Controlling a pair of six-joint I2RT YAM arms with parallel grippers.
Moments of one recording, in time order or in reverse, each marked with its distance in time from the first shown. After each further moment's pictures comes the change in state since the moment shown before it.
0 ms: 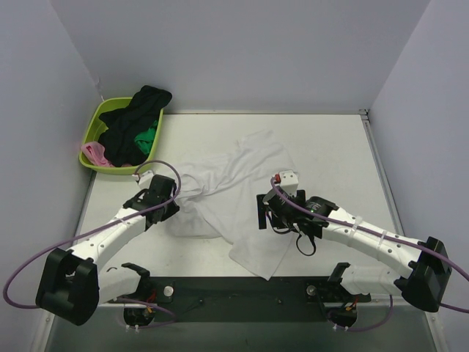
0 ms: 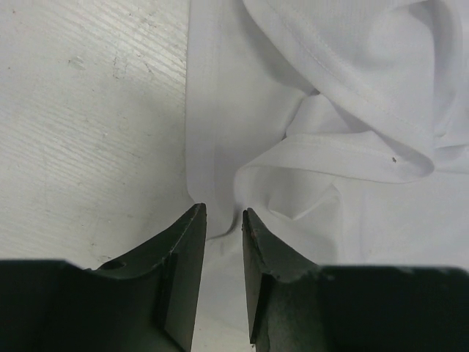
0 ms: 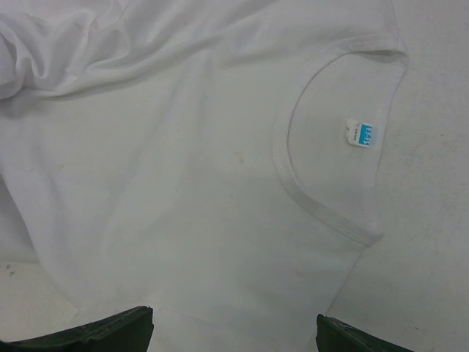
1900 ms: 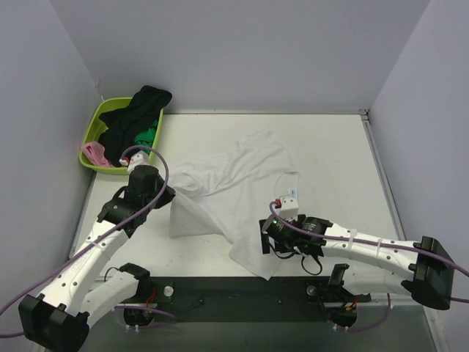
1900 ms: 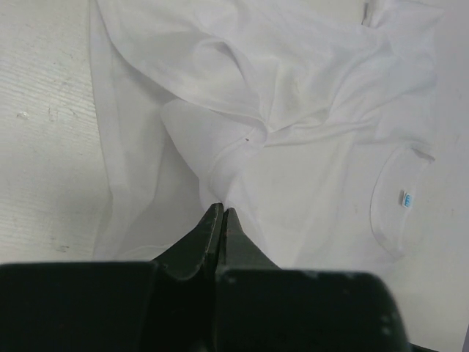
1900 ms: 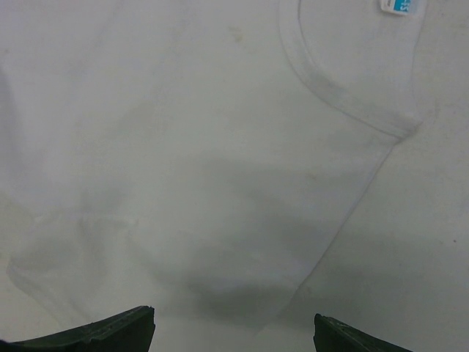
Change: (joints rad) left arm -0.007 -0.241 0.183 -0.110 0.106 0.074; right arm 0.148 -0.044 -0.193 -0.016 -0.011 0.175
